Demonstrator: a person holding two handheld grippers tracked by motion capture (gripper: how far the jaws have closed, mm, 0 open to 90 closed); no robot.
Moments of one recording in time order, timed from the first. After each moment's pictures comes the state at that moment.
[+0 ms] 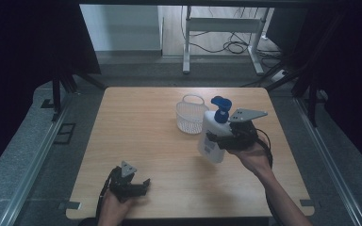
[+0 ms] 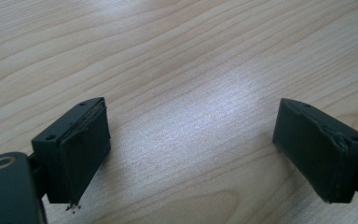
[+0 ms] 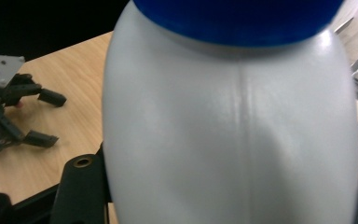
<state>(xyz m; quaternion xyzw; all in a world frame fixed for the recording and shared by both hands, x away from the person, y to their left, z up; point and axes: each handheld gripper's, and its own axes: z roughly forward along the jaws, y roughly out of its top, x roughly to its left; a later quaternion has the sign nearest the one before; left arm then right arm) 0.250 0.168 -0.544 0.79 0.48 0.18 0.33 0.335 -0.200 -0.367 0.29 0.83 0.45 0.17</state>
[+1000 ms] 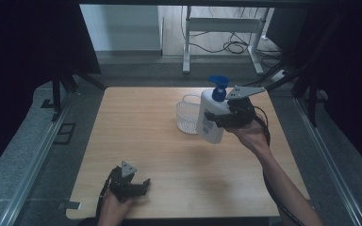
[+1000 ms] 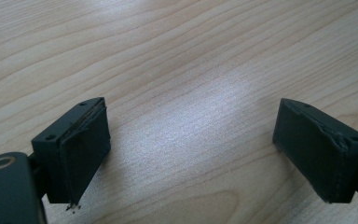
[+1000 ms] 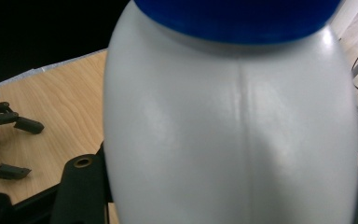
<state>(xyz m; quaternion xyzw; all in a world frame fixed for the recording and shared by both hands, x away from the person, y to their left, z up) 0.250 0.168 -0.544 0.80 0.48 0.18 0.32 0.379 -0.191 -0.335 0.27 0.83 0.46 0.19</state>
